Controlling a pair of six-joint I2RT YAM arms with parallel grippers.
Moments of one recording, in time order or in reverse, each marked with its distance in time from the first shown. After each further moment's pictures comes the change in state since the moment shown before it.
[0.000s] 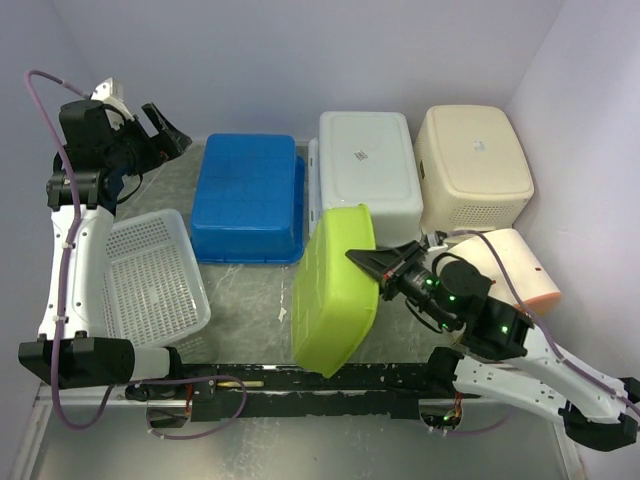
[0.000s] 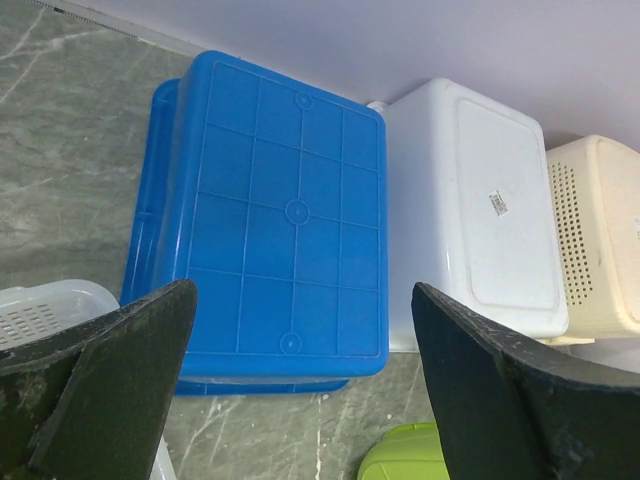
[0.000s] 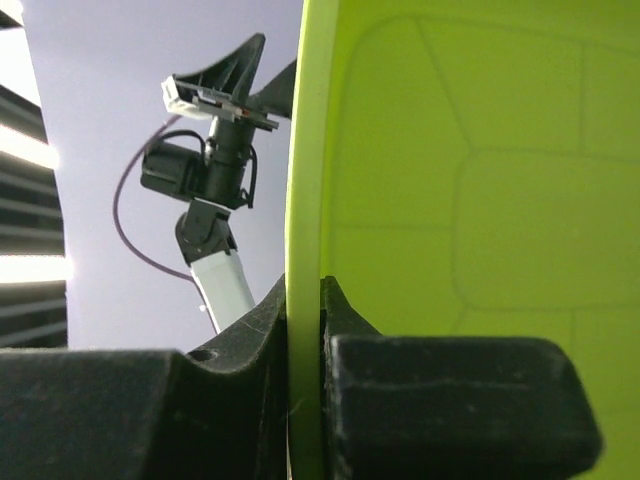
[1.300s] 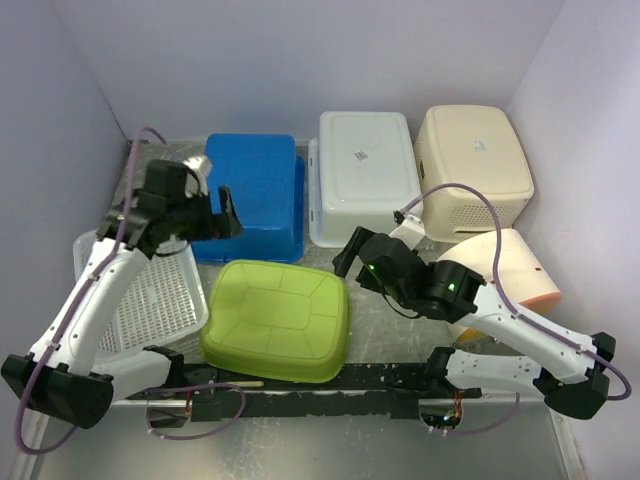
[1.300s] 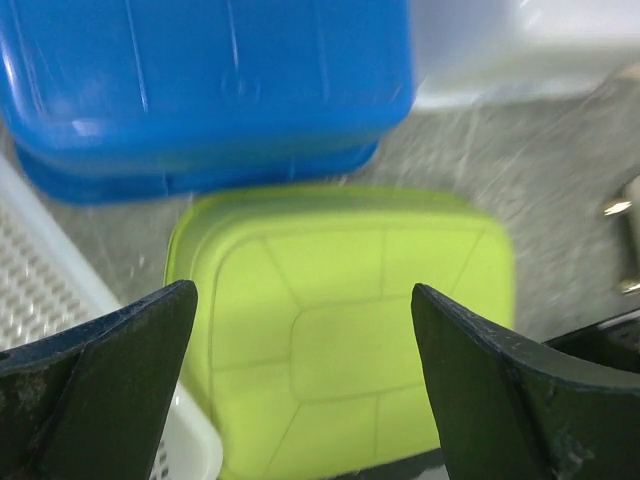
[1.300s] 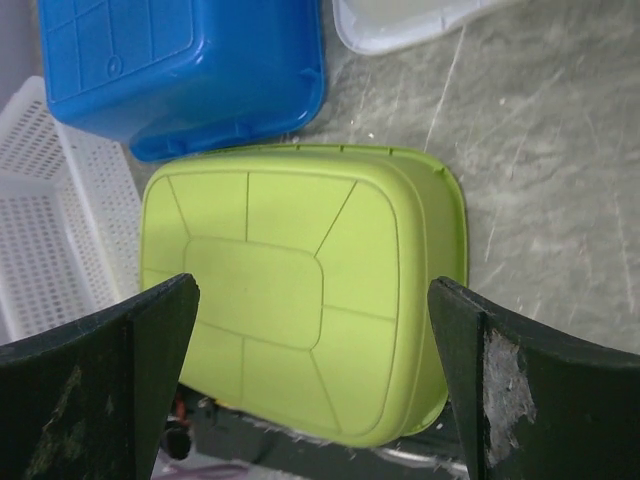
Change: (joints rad) left arm -0.328 -0.166 -0.295 -0.199 -0.056 0.091; right arm 0.002 0.365 0.270 -0.575 0.245 -0.463
